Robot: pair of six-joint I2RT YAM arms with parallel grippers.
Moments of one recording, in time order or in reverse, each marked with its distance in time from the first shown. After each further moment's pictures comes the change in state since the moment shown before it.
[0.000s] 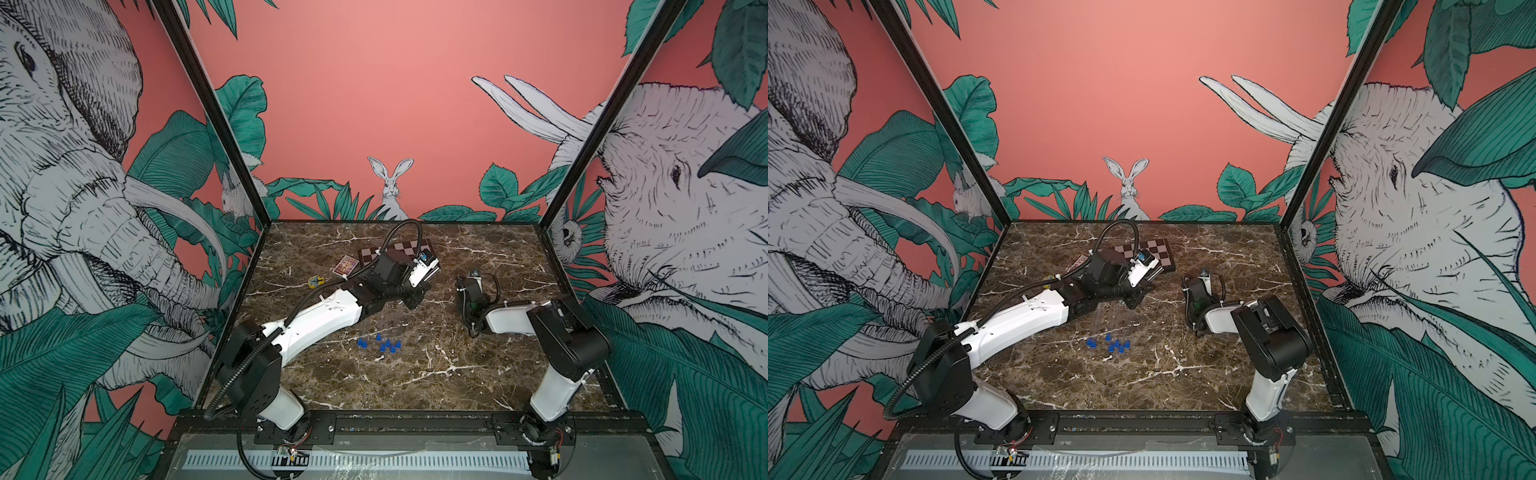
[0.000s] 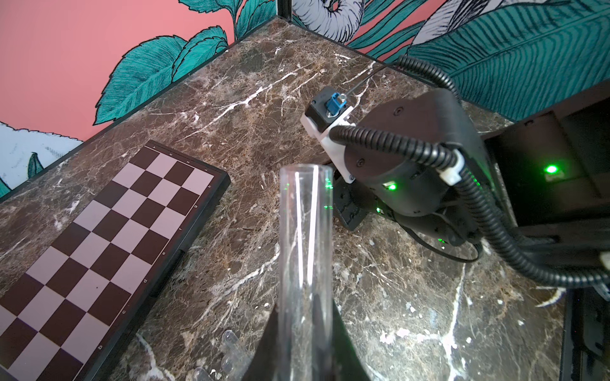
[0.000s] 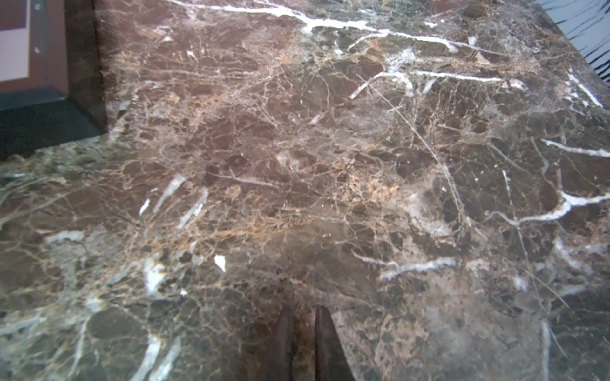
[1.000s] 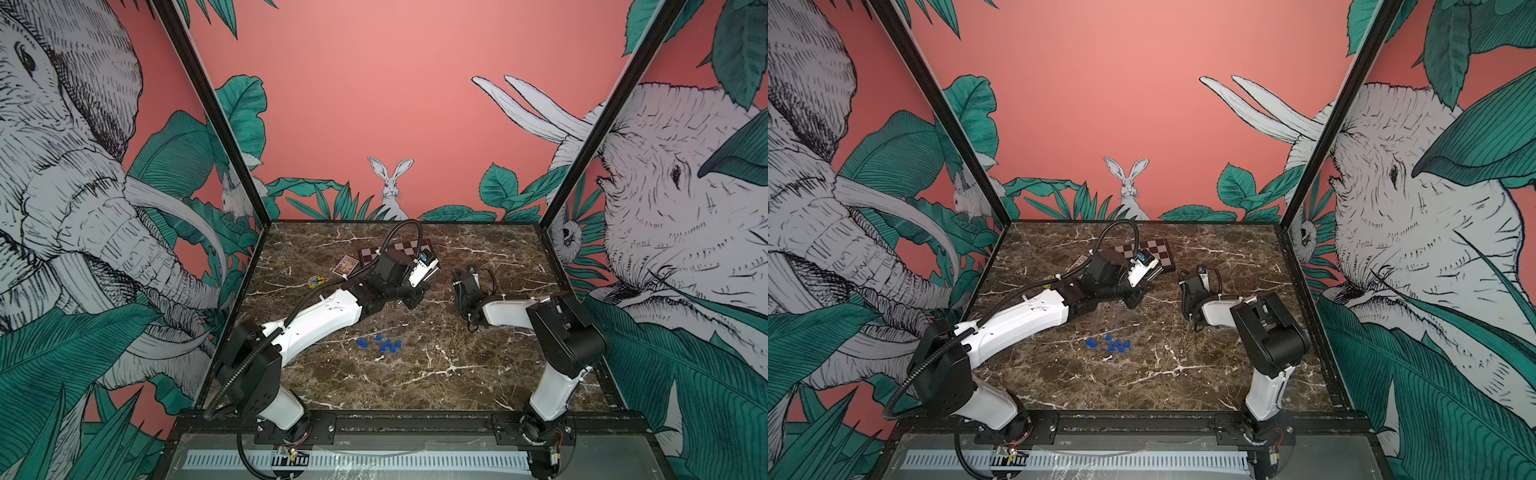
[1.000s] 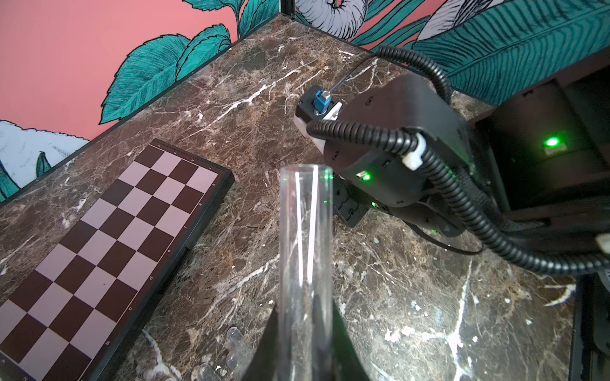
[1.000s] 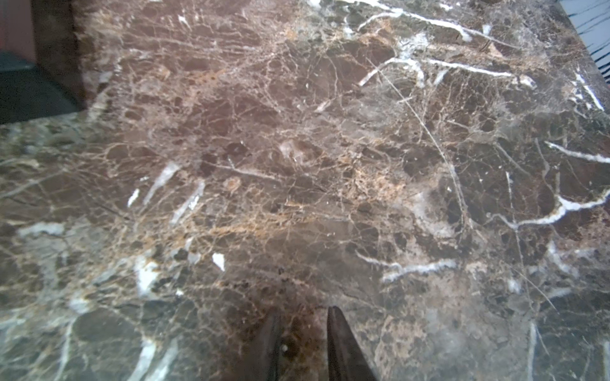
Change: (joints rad) left arm 0.000 0.000 0.001 -0.007 -0.014 0.011; right arm 0.000 0.023 0.094 -0.166 -0.009 -0.003
